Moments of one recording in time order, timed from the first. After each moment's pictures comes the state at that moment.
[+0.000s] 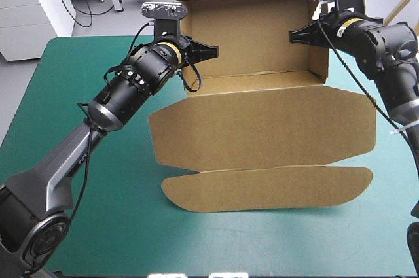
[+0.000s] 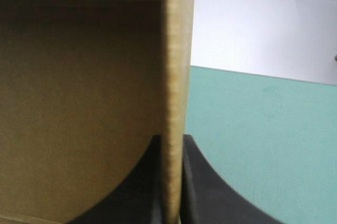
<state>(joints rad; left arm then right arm) -0.66 1.72 -1.81 0.47 0.80 -0.71 0.22 1.53 -1.75 -0.08 0.78 0.04</state>
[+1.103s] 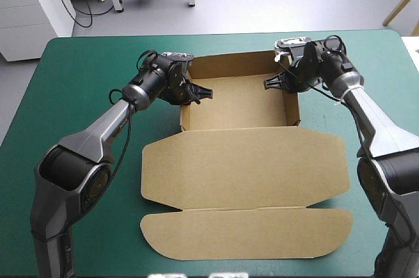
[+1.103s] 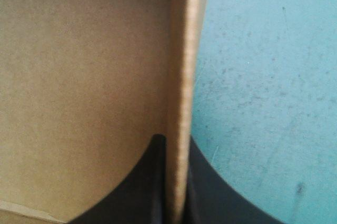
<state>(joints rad) -0.49 2.04 -1.82 0.05 1.00 -0.38 0.22 1.92 -1.76 0.04 0.99 -0.01</state>
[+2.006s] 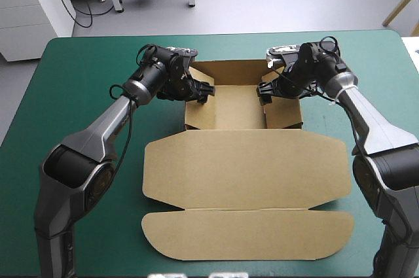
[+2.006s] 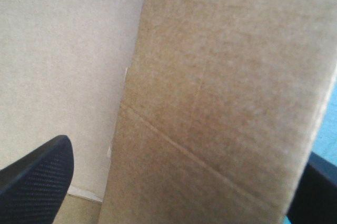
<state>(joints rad) -0.49 2.06 -1.95 0.04 1.12 -0.33 0.23 1.94 -1.77 0.13 1.06 -0.07</state>
